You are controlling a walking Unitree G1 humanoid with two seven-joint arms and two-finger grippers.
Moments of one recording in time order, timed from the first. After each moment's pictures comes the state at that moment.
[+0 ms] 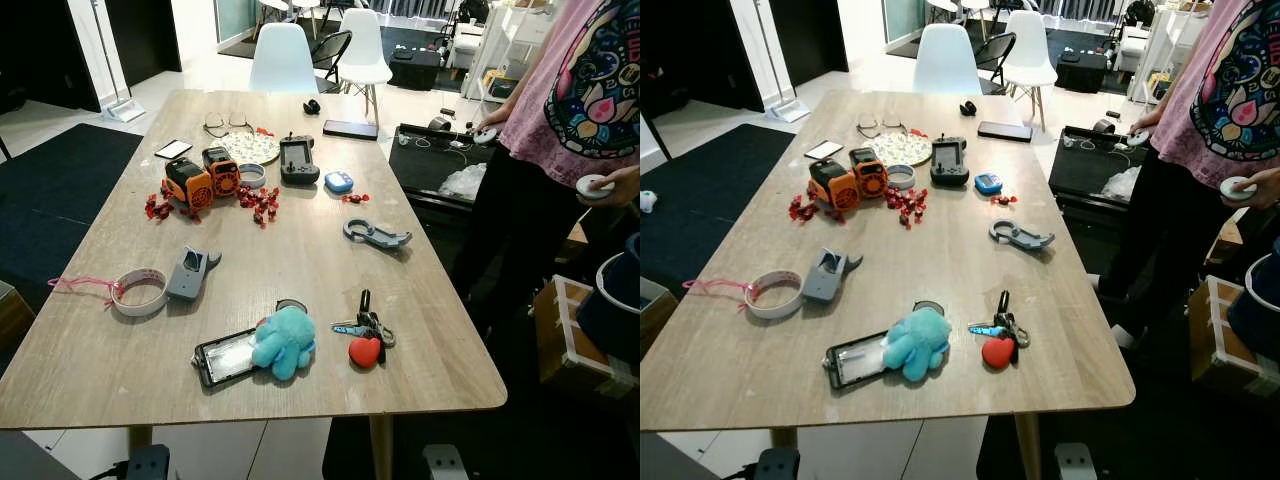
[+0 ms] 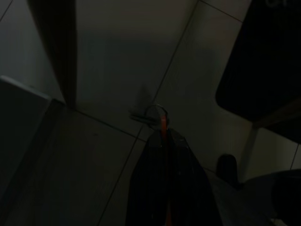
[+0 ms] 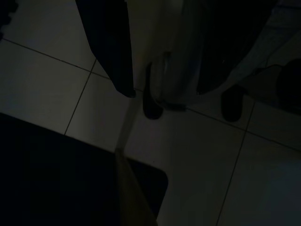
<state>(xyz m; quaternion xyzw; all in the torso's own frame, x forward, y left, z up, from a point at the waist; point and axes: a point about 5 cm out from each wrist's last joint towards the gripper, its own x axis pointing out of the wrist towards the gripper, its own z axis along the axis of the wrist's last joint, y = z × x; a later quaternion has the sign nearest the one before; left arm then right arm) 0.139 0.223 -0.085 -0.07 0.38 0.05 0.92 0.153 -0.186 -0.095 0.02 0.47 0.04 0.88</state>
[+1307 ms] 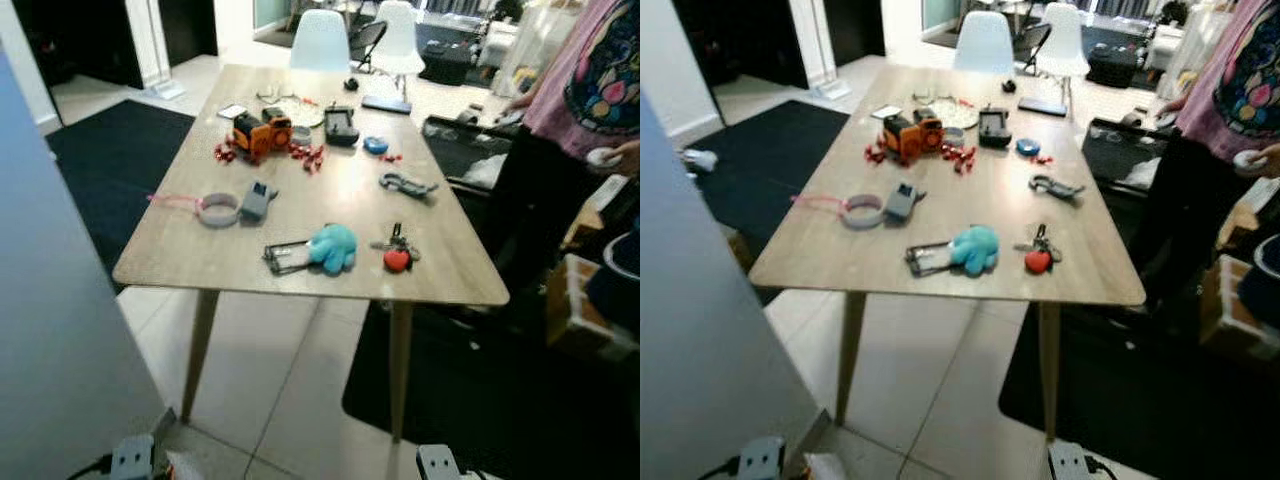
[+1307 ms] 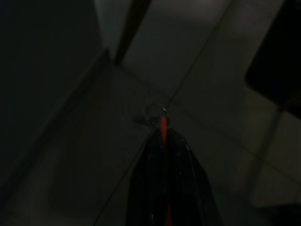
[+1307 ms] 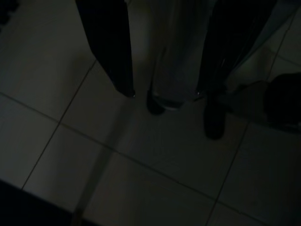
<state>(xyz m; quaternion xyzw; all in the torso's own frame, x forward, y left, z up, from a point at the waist) 0.141 0.232 -0.079 -0.07 0.34 0.07 0.94 0.149 -0.183 -0.097 0.02 0.48 0.05 0.88</state>
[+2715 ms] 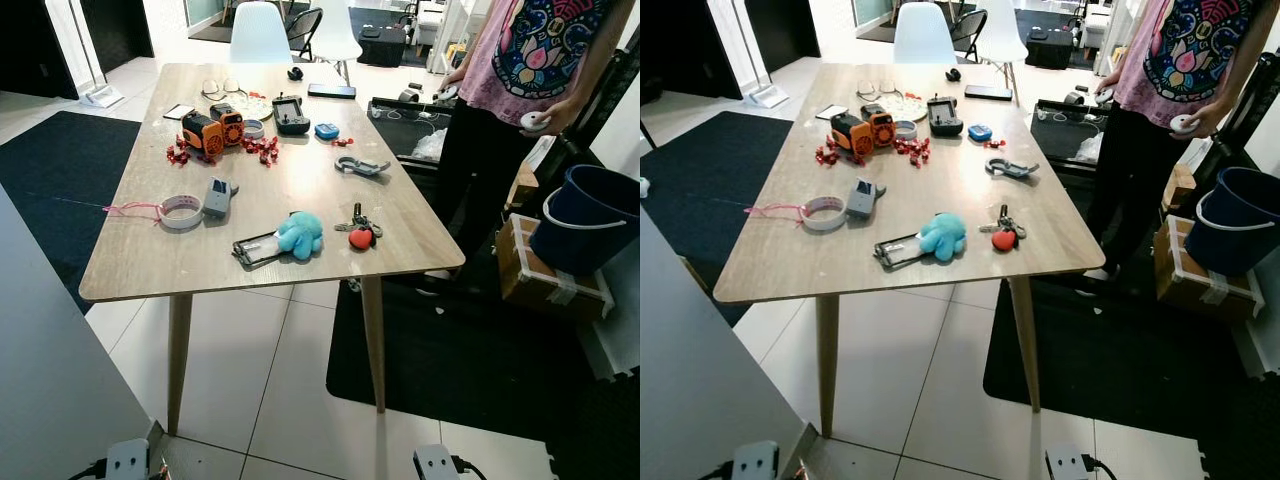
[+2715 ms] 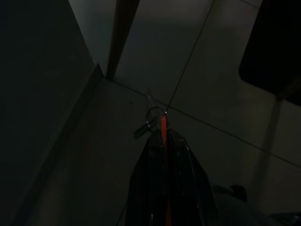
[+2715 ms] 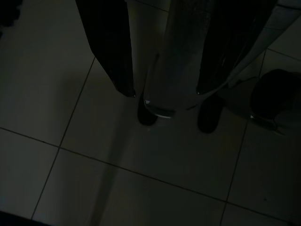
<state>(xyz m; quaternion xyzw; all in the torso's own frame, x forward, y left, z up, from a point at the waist) 0.145 0.237 -0.075 -0.08 0.32 0.10 0.94 0.152 -0.179 -0.096 0.01 0.47 0.07 0.88</state>
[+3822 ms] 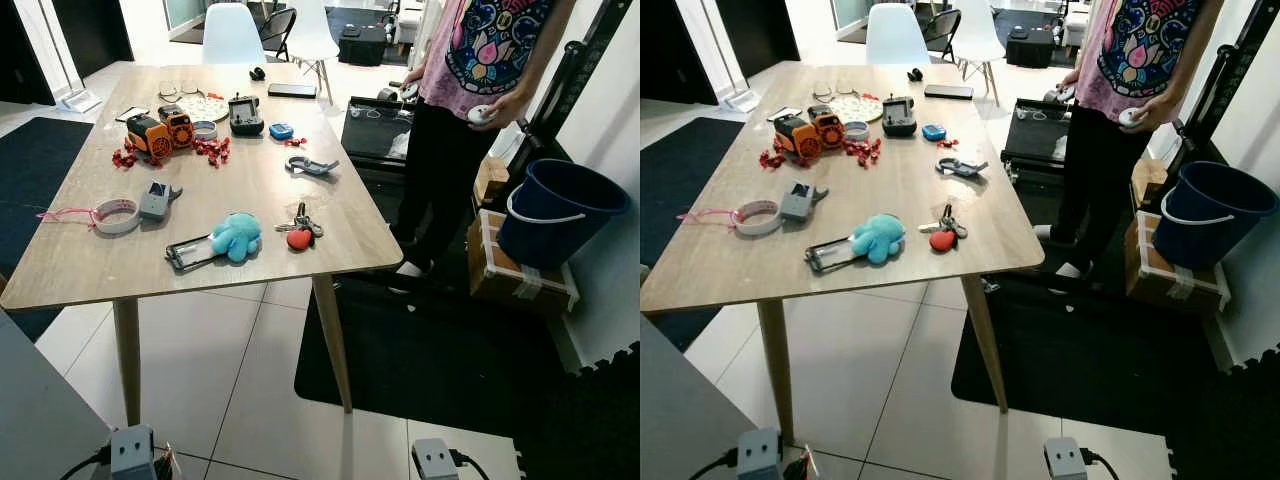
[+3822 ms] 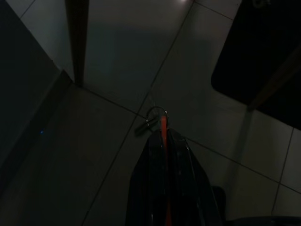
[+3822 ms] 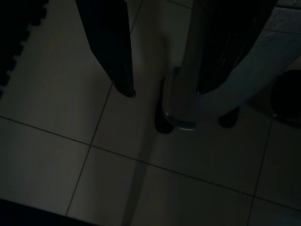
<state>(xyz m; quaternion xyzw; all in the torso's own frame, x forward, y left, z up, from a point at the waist) 0.163 0.229 -0.070 -0.08 0.30 0.11 0.94 0.159 -0.176 -0.093 0.00 0.47 0.07 0.88</state>
